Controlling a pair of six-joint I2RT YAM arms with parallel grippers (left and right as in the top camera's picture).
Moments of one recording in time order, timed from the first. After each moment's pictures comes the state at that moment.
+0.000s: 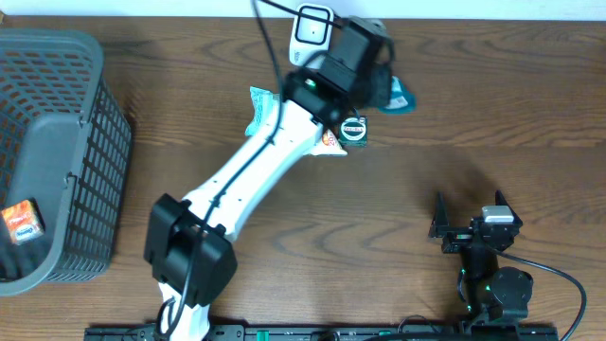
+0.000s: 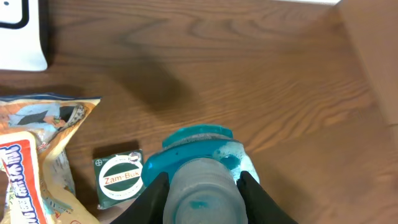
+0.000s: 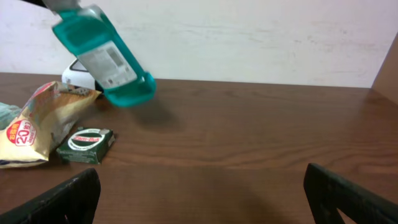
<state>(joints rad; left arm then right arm) -0.68 1.99 1.89 -0.63 0.04 -0.52 0.00 0.01 0.01 -0.07 -0.01 -0.03</state>
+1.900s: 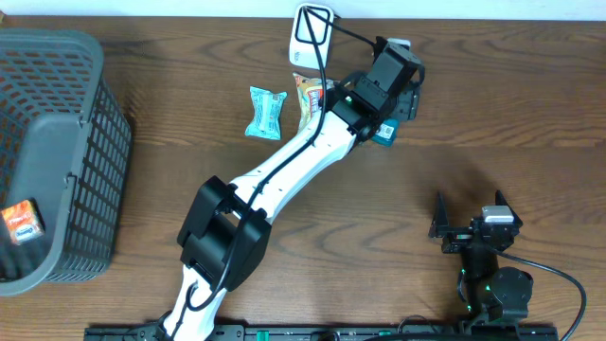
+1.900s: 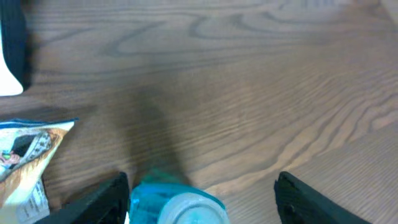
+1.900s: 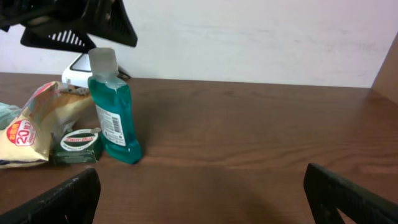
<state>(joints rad) -0.74 2.12 1.89 -0.47 -0.08 -0.46 0.00 0.01 0.01 -0.07 -0.01 -0.03</state>
